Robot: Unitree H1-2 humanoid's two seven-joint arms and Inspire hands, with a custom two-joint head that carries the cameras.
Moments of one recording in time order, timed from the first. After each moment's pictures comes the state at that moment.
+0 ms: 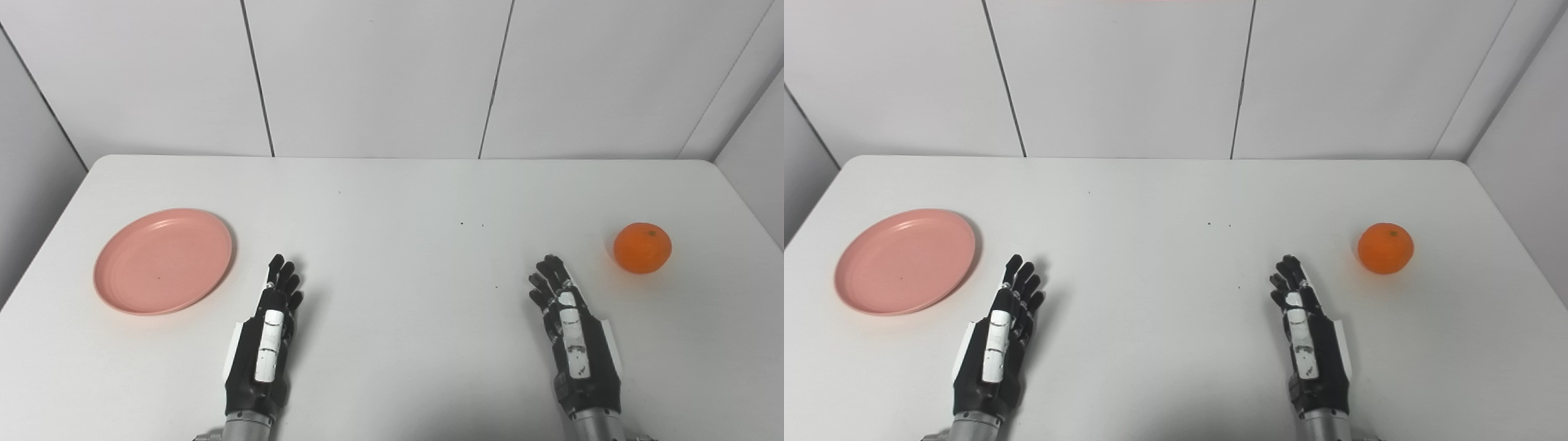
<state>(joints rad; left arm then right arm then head) 0.19 -0.07 -0.04 -0.23 -0.11 -0.03 -0.07 0.12 0.06 -0.02 -0.16 0.11 -0.05 0.06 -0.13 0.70</state>
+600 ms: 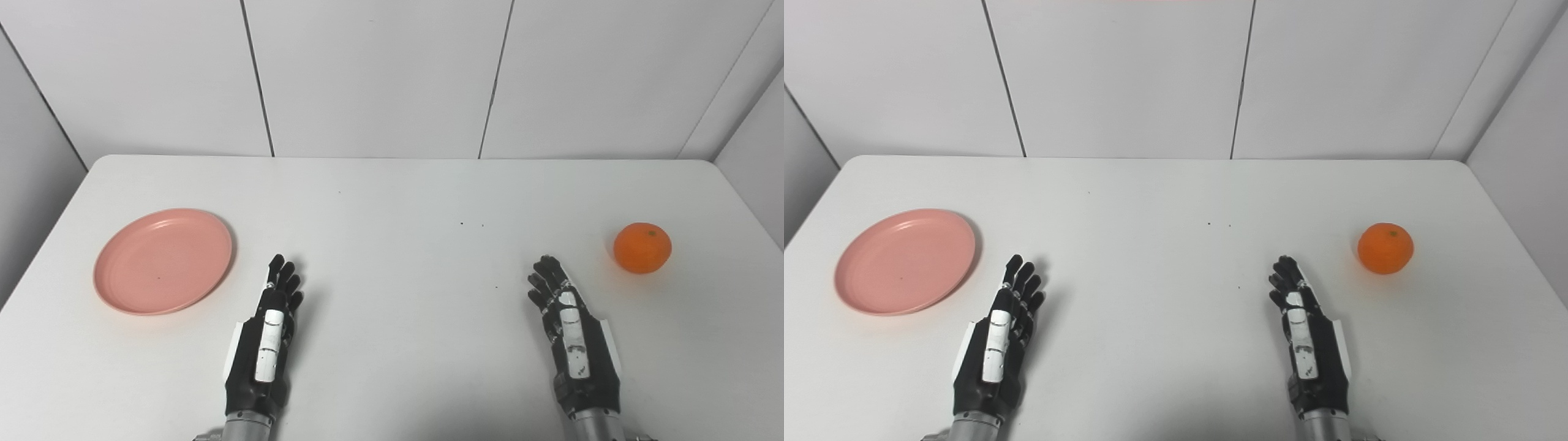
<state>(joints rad) 0.19 -0.07 -0.04 -0.23 -0.11 -0.02 -0.07 0.12 0.05 -0.02 -0.16 0.11 -0.05 0.06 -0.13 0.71</state>
